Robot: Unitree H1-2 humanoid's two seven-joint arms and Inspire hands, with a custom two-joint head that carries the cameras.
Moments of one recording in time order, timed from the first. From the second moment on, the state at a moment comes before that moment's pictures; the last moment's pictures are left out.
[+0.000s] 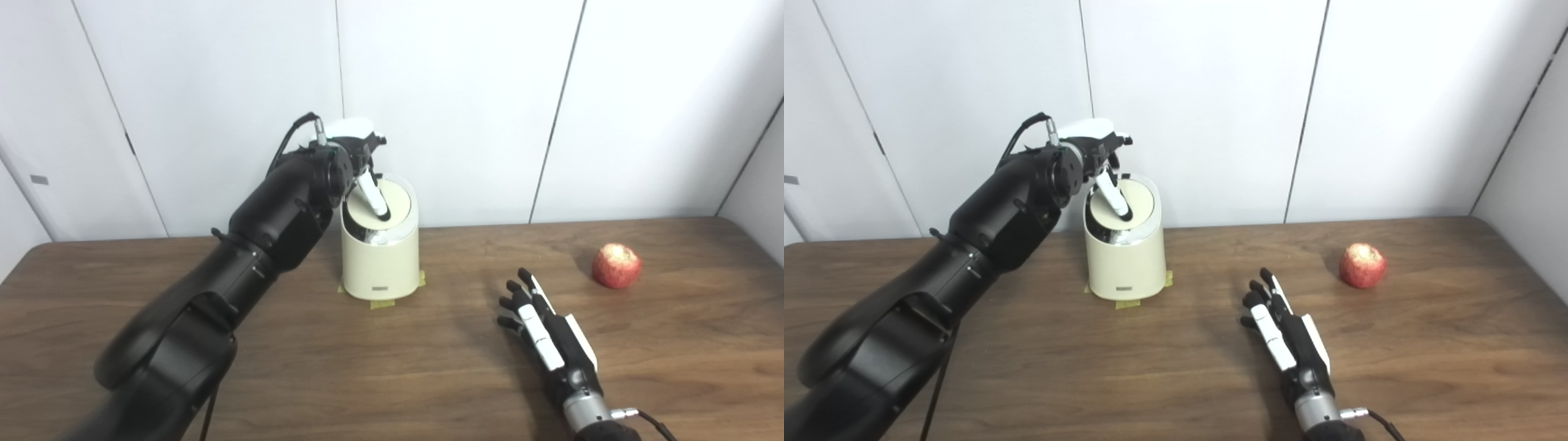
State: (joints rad) left arm -1.18 0.17 -0.56 0.65 0.76 0.45 -0.49; right arm -0.05 -0.05 -0.02 -0.14 -0.02 0.20 0.00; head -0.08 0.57
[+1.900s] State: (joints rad) left arm -1.18 0.20 -0.68 0.62 0.88 0.34 -0.45; right arm -0.04 -0.04 -0.02 -0.16 -0.03 0.23 0.00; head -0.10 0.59
